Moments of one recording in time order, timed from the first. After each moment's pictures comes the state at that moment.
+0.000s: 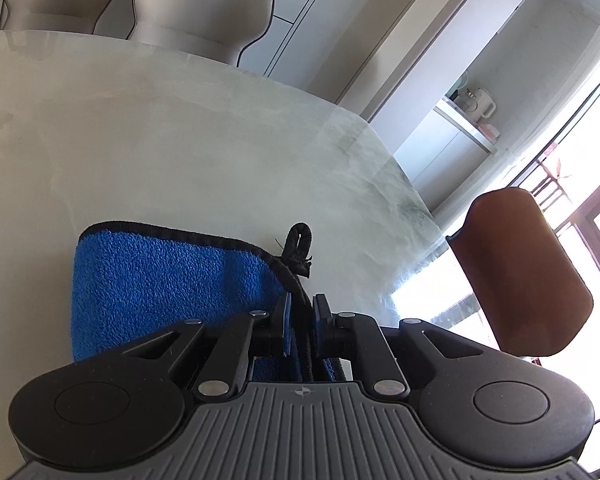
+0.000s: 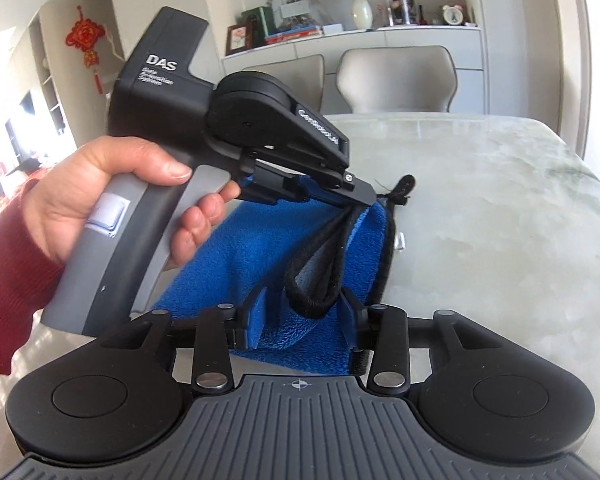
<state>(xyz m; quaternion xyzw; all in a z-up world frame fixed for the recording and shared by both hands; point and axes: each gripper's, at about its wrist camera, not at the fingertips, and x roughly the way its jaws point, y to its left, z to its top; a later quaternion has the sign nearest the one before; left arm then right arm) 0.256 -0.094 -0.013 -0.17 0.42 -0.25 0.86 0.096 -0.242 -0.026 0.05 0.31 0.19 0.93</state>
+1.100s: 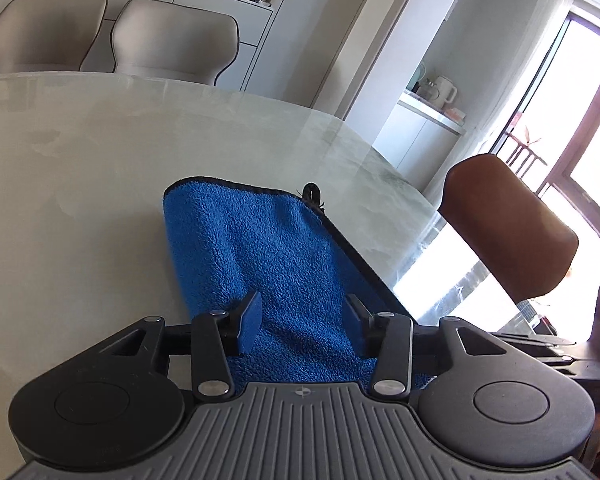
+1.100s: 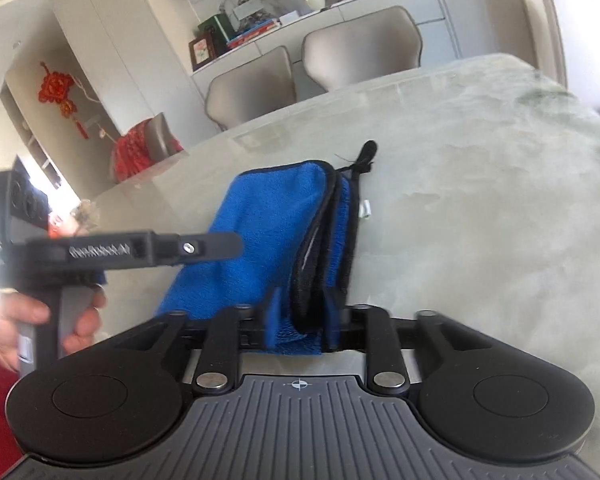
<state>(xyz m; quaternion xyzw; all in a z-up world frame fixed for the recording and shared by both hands) 0.177 -0.039 -0.021 -0.10 0.37 -0.29 0.88 0.106 -0.279 -0.028 0.17 0.34 0.19 0.91</state>
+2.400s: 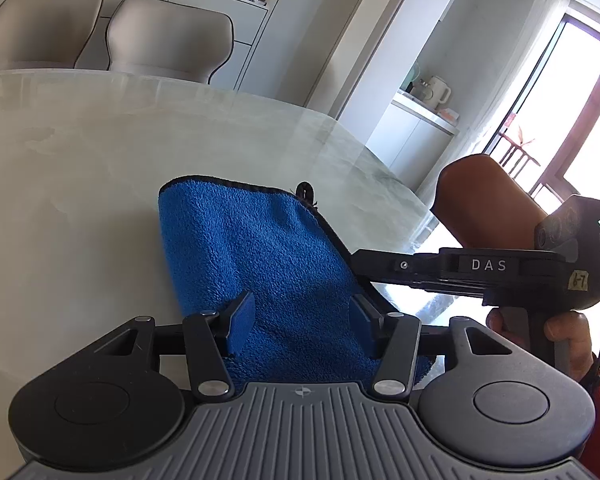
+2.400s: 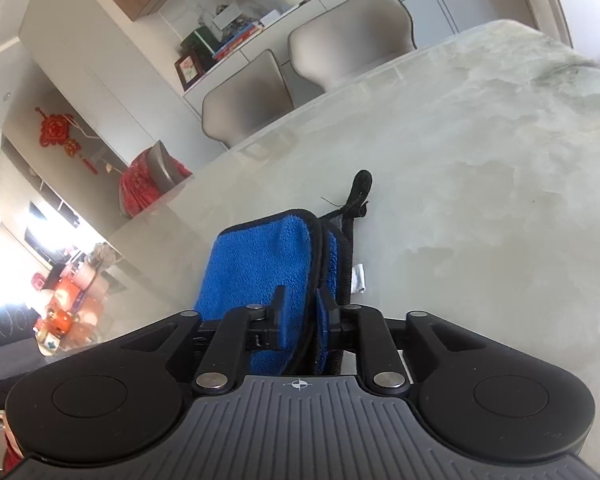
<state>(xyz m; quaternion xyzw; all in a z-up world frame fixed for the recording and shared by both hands) 0.179 -0.041 -0.022 -0.11 0.37 -0.30 0.87 0.181 -0.298 -0.038 0.26 0.36 0.21 0.87</state>
